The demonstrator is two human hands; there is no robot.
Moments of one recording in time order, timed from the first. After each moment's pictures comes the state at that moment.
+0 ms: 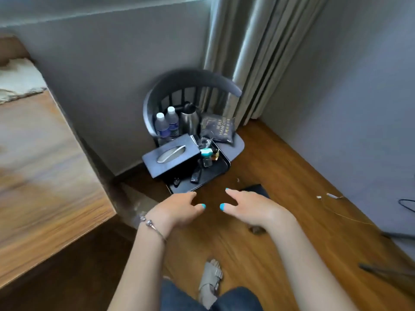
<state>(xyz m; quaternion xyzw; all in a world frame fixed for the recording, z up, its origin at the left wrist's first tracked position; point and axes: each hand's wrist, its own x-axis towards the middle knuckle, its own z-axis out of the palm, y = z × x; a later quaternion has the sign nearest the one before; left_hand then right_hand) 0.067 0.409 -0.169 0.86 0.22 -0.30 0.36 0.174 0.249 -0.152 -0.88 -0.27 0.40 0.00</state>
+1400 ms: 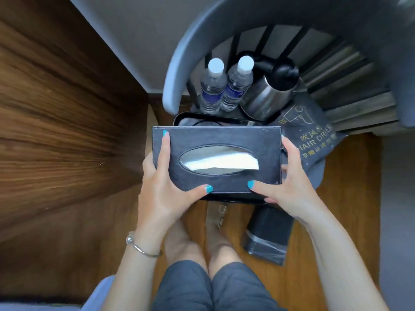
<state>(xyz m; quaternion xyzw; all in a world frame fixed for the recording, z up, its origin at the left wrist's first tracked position) 0.219 0.475 -0.346 0.62 0.64 0.12 0.43 0.456 0.418 -0.333 -0.75 -0.27 0.53 0.29</state>
